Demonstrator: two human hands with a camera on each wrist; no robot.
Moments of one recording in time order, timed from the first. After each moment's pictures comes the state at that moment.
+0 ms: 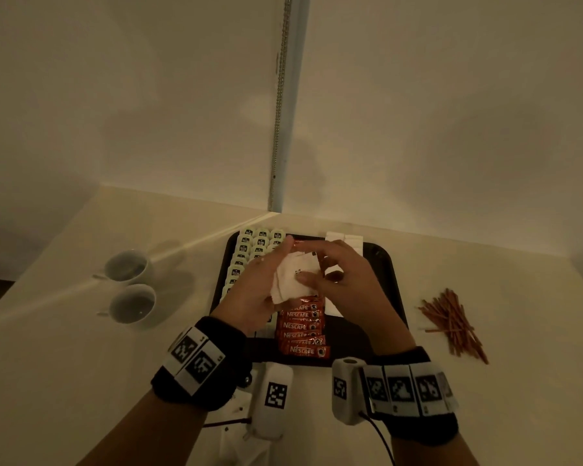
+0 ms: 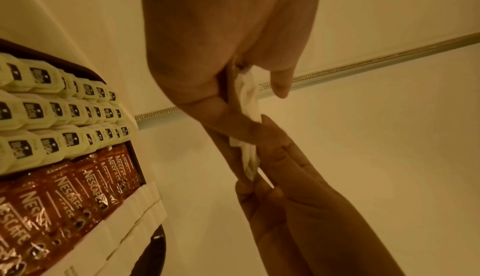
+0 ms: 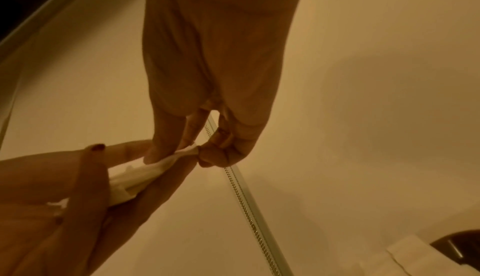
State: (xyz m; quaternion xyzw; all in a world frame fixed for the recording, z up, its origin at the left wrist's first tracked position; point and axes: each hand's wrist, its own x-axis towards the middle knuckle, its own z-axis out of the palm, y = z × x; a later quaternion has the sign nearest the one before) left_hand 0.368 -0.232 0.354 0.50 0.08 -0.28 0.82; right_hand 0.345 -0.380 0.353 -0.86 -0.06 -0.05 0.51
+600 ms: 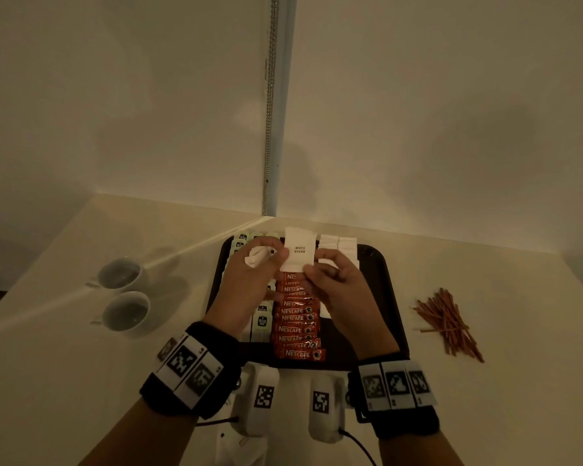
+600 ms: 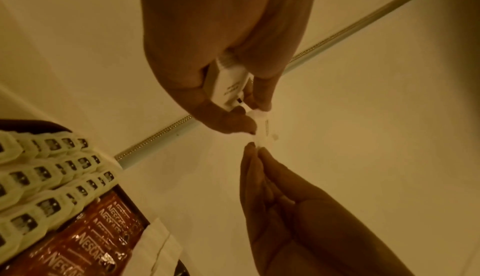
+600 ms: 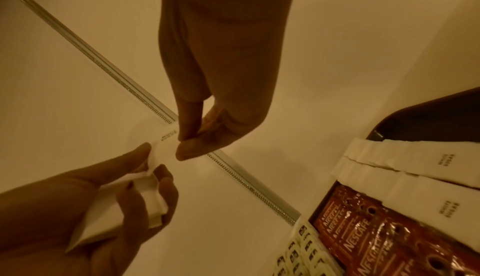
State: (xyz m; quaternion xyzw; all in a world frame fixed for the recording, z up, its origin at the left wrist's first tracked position) left_hand 0.369 -0.232 0.353 0.62 0.01 -0.09 0.78; right_hand 0.340 -0.378 0.339 -0.55 0.11 0.00 0.83
